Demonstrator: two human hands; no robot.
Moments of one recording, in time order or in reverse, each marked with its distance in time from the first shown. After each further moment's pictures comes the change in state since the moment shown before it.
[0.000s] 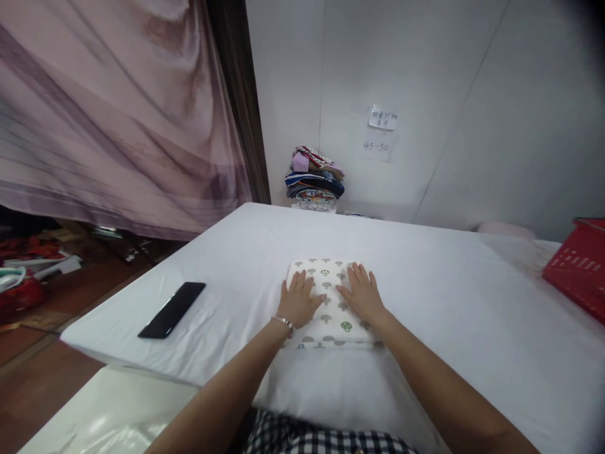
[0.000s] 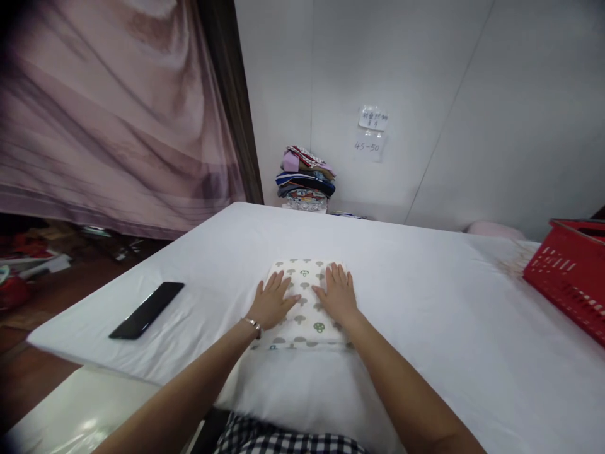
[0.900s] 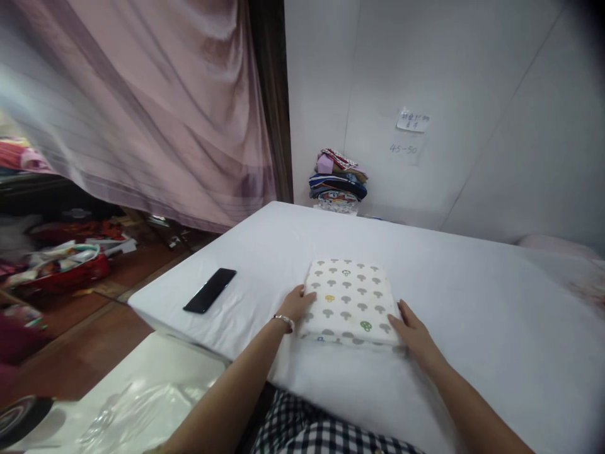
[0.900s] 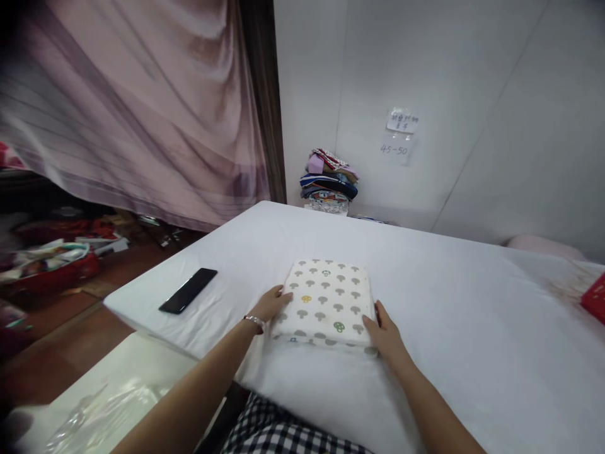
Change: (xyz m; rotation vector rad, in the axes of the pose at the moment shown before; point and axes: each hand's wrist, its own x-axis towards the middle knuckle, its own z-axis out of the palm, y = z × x) left_hand -0.030 -0.048 0.004 -1.026 -0.003 -0.529; right_hand -0.083 0.046 0.006 1.099 0.047 0.516
